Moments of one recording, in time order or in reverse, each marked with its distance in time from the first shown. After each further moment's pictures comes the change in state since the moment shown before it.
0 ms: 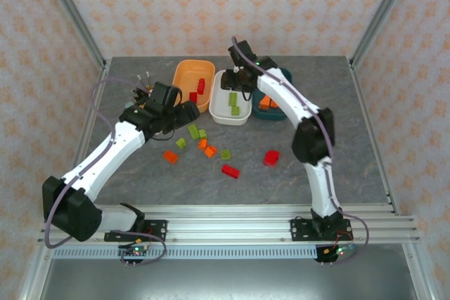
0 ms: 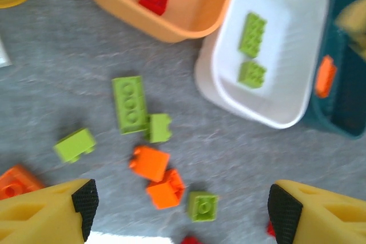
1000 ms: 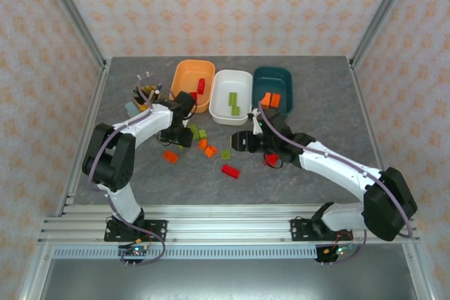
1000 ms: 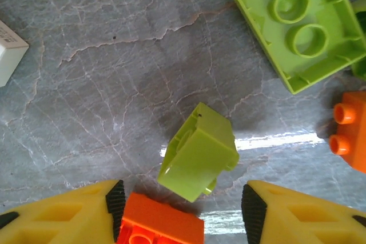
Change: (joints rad) left arm 0.038 0.469 0.051 -0.148 -0.099 0.592; right arm 0.135 -0.784 -1.185 0.585 -0.188 0.108
